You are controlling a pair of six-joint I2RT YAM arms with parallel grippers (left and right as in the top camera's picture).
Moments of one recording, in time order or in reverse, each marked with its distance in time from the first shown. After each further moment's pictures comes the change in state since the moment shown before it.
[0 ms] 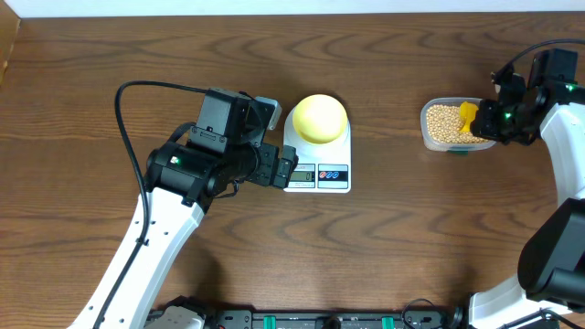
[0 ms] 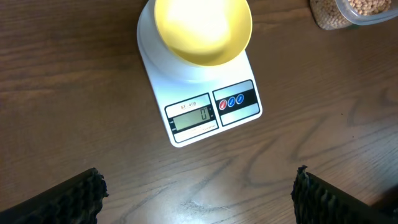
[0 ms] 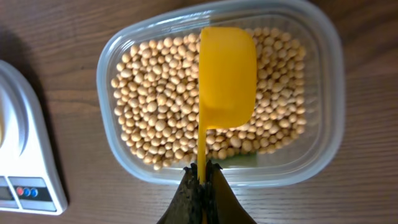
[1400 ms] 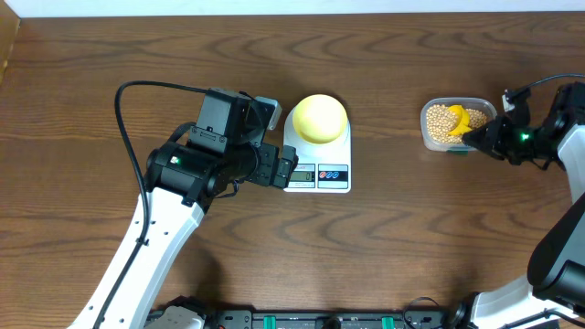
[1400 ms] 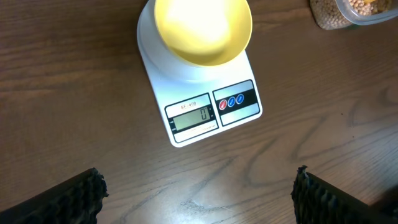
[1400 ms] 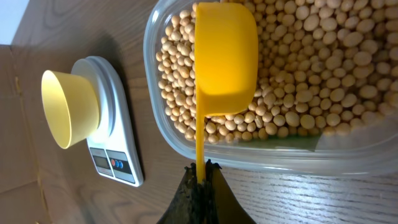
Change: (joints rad) left arm 0.000 0.000 0.000 0.000 0.000 0.000; right arm -0.159 0.003 -0.170 0.079 -0.428 -0.003
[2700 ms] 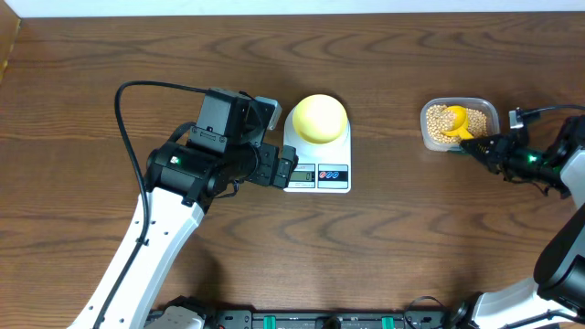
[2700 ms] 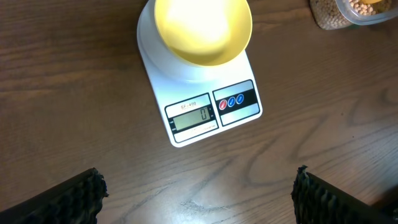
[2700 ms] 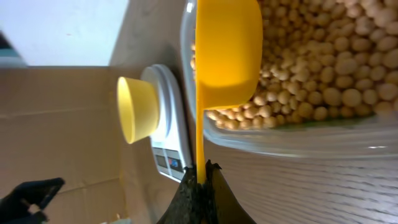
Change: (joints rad) left arm 0.000 0.000 0.000 0.000 0.000 0.000; right arm -0.111 0.000 -0.185 0.167 -0.334 0.052
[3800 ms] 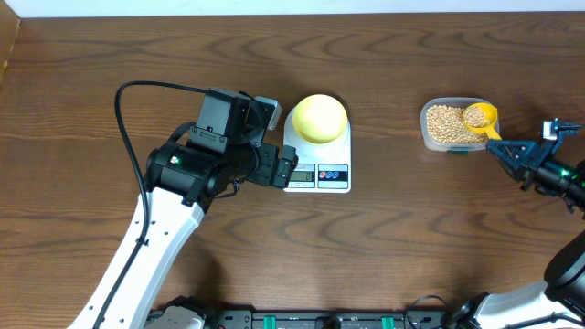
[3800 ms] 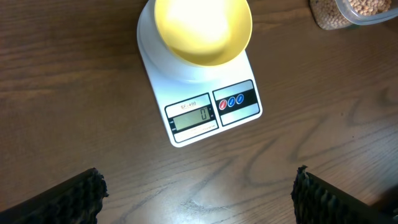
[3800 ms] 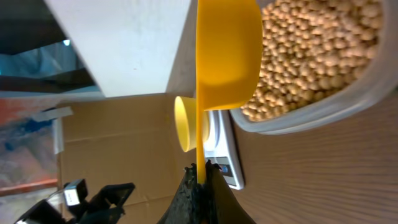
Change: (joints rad) left arm 0.000 0.000 0.000 0.000 0.000 0.000; right arm -0.171 0.000 0.000 -0.107 -0.220 -0.002
